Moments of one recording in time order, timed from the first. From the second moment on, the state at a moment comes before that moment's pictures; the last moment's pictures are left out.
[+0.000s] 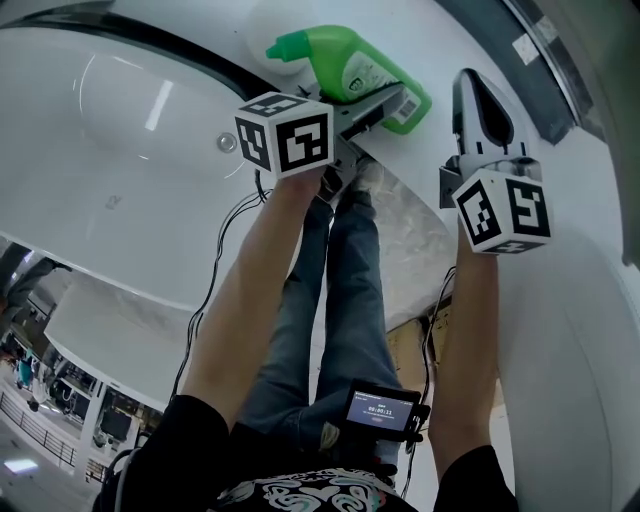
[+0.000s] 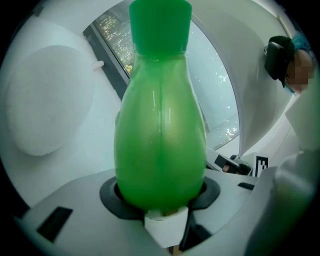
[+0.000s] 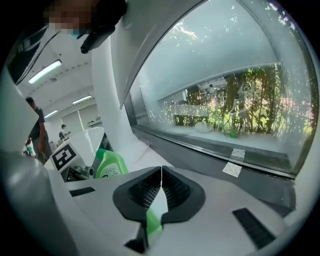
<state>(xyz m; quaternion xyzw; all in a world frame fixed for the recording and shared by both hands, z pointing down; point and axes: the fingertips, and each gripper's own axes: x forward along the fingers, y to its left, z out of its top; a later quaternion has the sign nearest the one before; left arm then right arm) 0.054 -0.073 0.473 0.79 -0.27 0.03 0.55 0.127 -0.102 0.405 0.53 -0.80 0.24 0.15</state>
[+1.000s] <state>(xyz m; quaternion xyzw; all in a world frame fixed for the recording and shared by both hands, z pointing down) -0.004 -0.068 0.383 0.68 -0.30 -0.18 0.65 0.127 -0.058 0.345 0.57 -0.78 0.19 0.17</state>
